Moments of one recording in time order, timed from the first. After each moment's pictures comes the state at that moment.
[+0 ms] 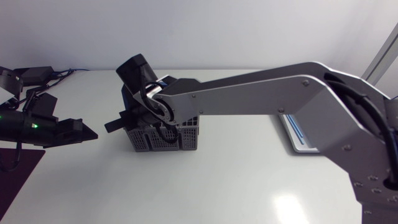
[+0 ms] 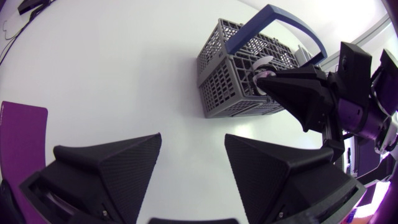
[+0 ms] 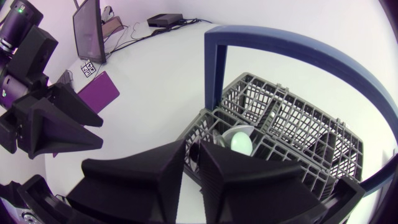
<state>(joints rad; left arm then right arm) 0.24 1.28 0.85 -0.70 0.45 0.13 0.93 2.17 1.66 -0.16 0.00 0.24</state>
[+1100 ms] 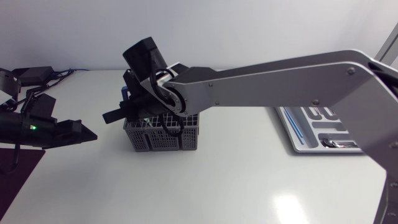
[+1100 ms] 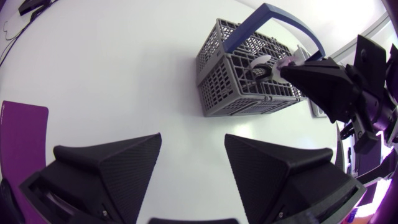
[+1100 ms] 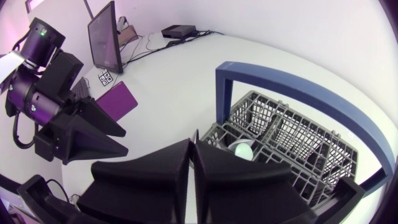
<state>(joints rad) 0.24 1.26 0.83 -0.70 0.45 0.13 0.91 2.07 1.61 -0.13 -0.10 0.24</state>
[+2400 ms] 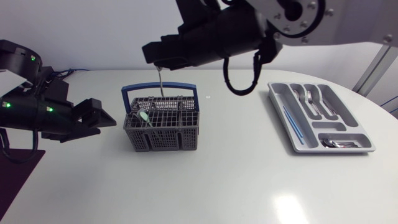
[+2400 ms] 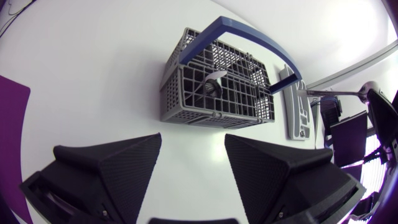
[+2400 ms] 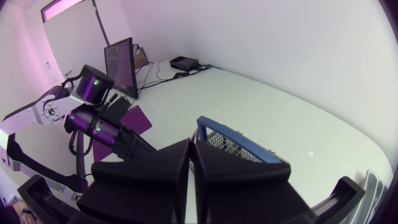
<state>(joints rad) -0.02 1.21 0.92 -0.70 0.37 -0.31 0.75 1.61 1.50 -0.37 -0.25 0.14</state>
